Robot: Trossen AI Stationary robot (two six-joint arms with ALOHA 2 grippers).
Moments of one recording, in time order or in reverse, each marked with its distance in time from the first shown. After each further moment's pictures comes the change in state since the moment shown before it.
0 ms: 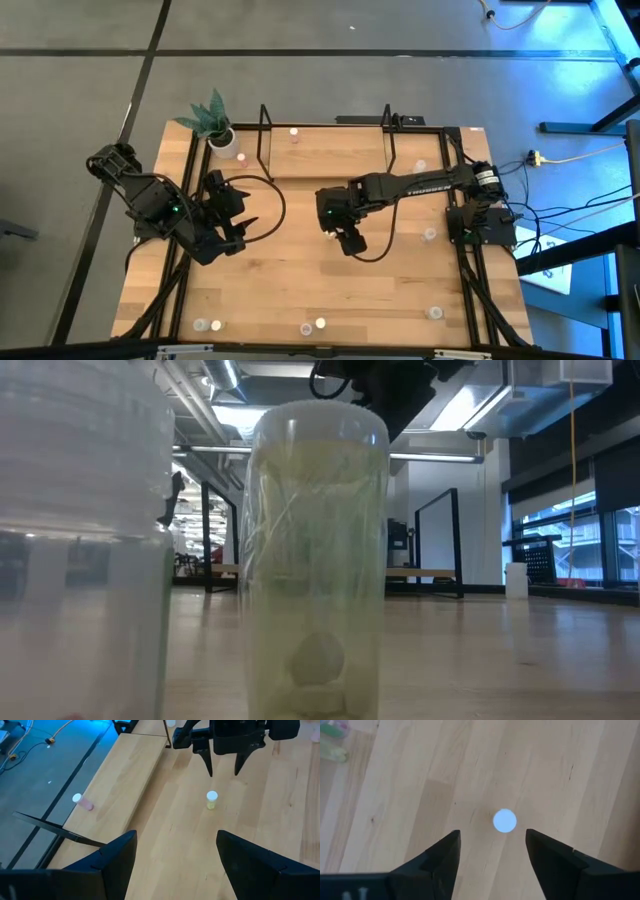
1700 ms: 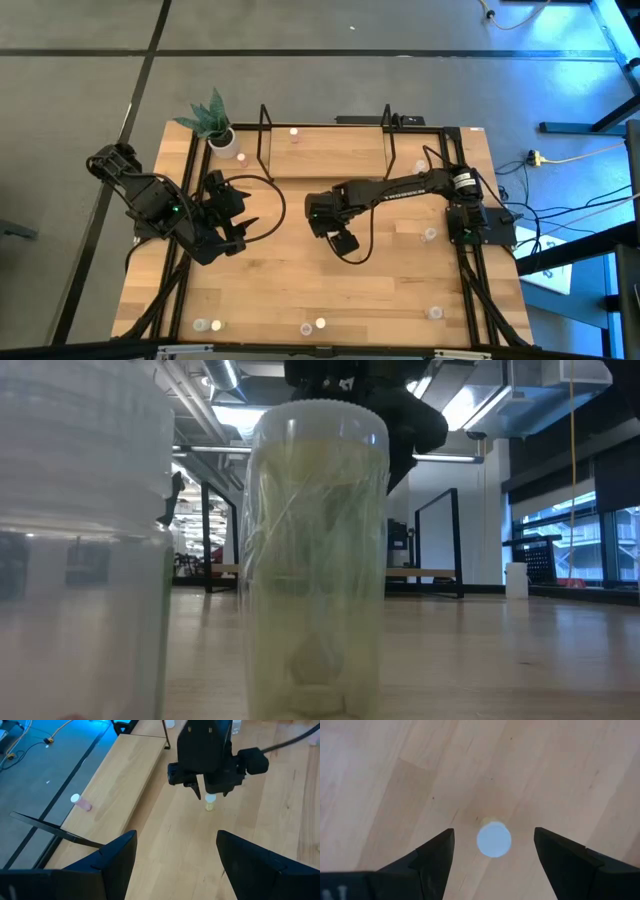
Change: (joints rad) left arm 0.000 0.000 0.000 0.011 0.000 -0.003; right arm -0.035 0.161 0.000 0.070 -0.009 -0.182
